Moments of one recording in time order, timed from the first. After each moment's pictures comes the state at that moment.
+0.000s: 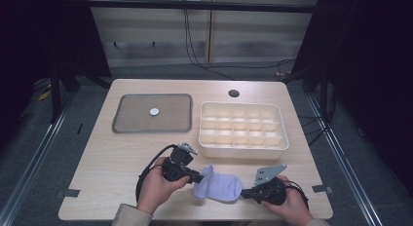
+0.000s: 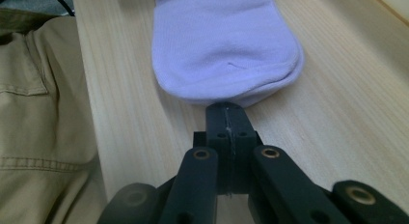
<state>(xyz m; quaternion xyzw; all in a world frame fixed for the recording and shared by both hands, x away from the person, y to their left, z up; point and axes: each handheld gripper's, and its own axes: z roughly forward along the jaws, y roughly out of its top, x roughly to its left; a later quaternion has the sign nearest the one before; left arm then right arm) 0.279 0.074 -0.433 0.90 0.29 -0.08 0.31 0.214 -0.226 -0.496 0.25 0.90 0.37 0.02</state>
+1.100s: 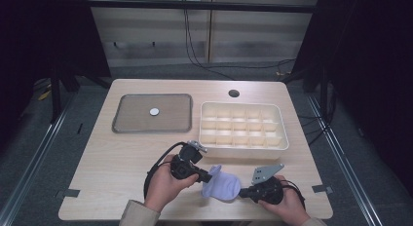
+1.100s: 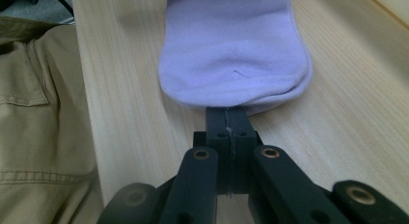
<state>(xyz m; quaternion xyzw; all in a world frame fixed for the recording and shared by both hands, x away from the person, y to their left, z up) 0.278 0.052 -0.421 0.90 0.28 -0.10 0.32 0.217 -0.219 -0.498 0.25 0.89 0.37 0.02</state>
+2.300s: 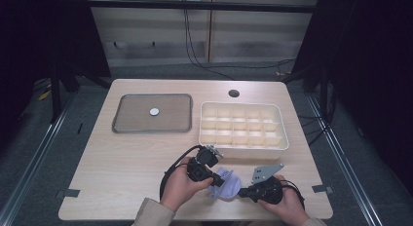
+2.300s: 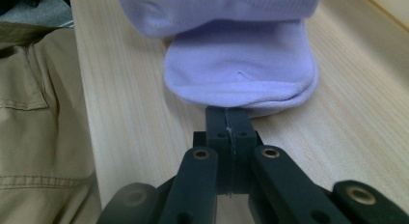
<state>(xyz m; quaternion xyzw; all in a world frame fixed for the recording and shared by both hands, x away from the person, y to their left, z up) 0.276 0.011 -0.438 0.91 0.26 -0.11 0.29 0.218 -0.218 -0.499 0.25 0.89 0.38 0.02</state>
